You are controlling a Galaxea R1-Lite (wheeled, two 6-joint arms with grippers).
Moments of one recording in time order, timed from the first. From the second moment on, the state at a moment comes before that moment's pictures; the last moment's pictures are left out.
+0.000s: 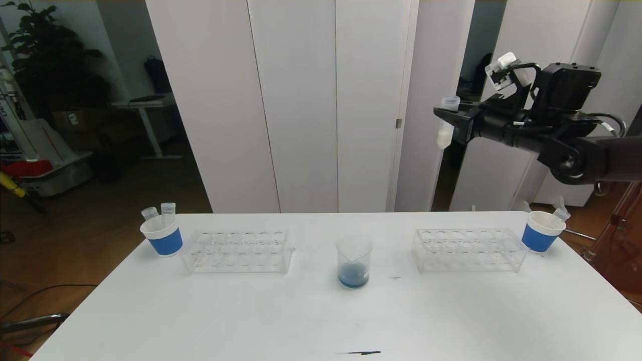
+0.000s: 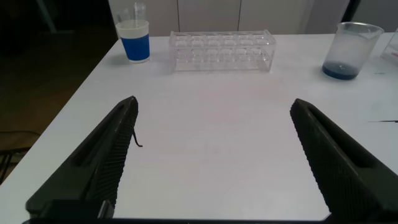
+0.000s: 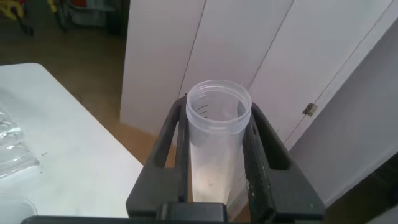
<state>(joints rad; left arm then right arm) 0.00 0.00 0.00 0.00 0.00 0.00 0.13 2.13 -1.69 -0.55 0.54 -0.22</state>
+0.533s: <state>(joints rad) 0.00 0.00 0.00 0.00 0.00 0.00 0.24 2.29 -1.99 -0.31 0.78 -0.60</state>
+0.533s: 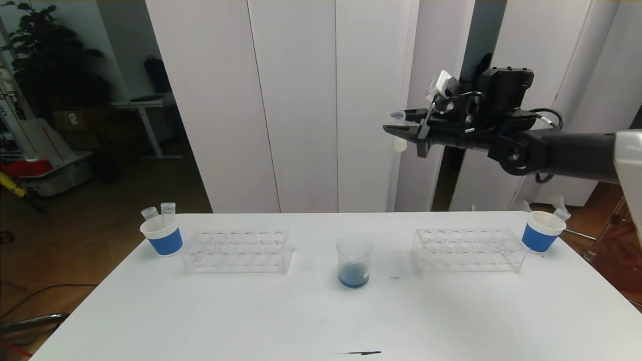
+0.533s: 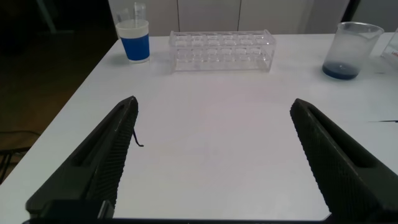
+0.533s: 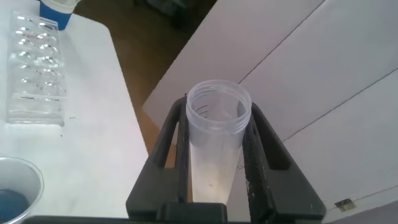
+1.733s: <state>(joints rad) 0.00 0.00 0.00 0.00 0.00 0.00 0.35 2.40 -1.84 -0.37 0.90 -0.84</state>
